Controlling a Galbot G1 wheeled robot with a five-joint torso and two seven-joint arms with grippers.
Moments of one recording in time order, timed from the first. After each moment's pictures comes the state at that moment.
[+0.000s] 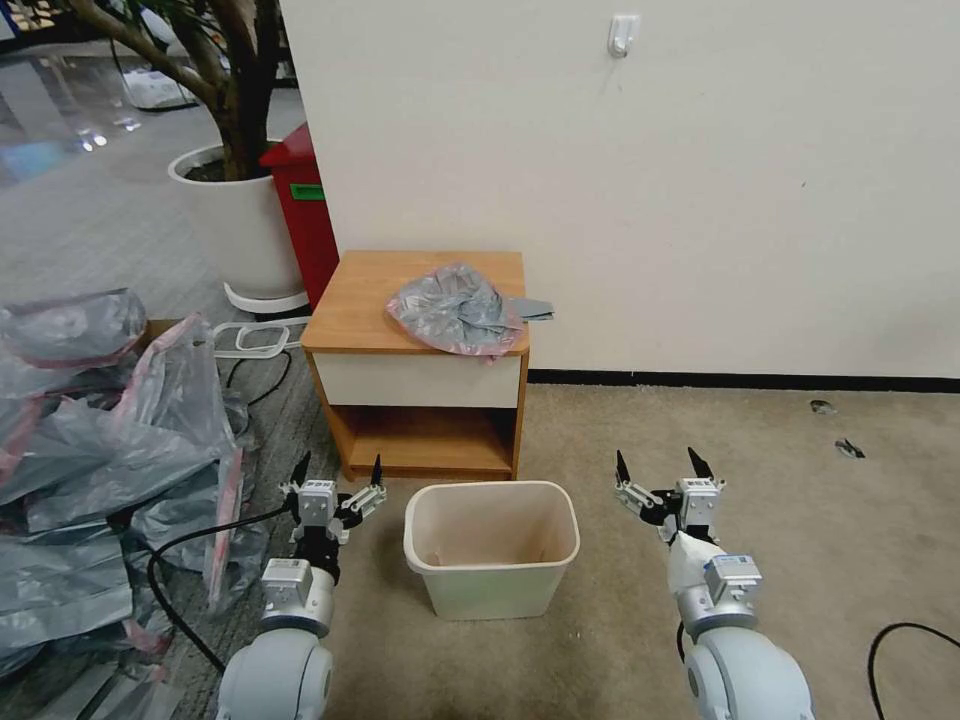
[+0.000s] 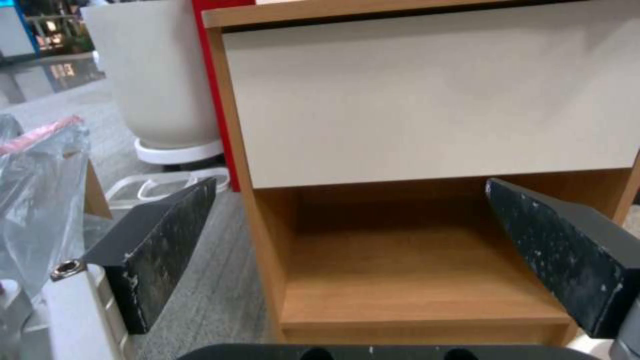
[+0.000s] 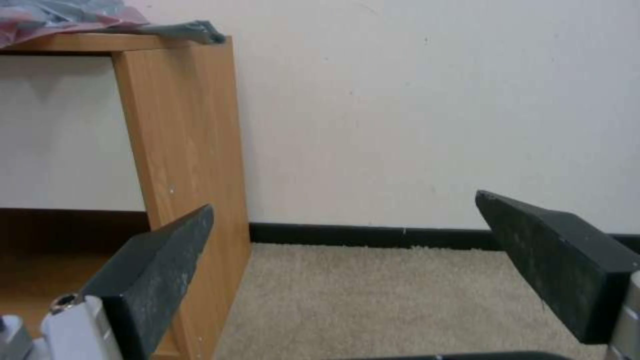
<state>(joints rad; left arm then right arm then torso) 1.55 -1.50 -0.55 -2.00 0.00 0.00 0.00 -1.55 1.50 0.55 2.00 0.00 0.00 0.00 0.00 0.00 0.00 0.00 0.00</state>
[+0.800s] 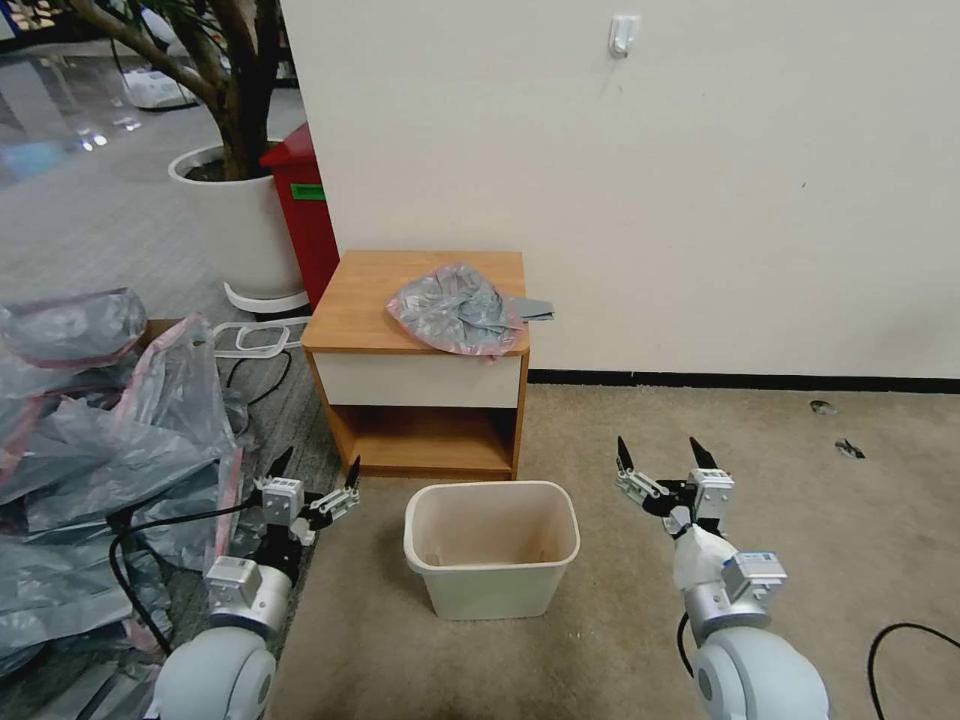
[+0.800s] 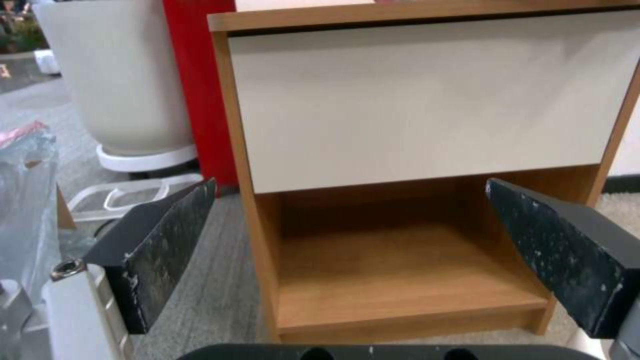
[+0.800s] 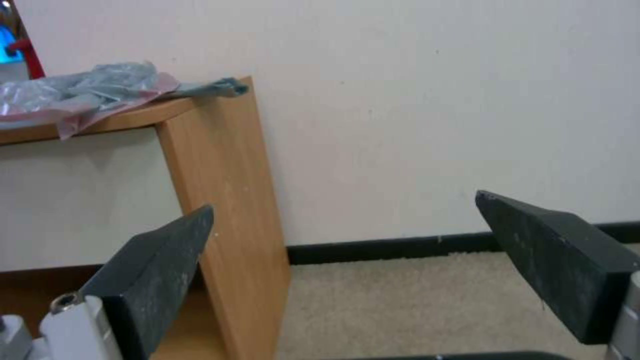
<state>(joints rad) 1.58 -1.23 -0.57 -1.99 -0.28 -0.05 0.02 -1.57 1.51 0.54 2.08 0.15 -0.04 -0.02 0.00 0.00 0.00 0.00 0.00</state>
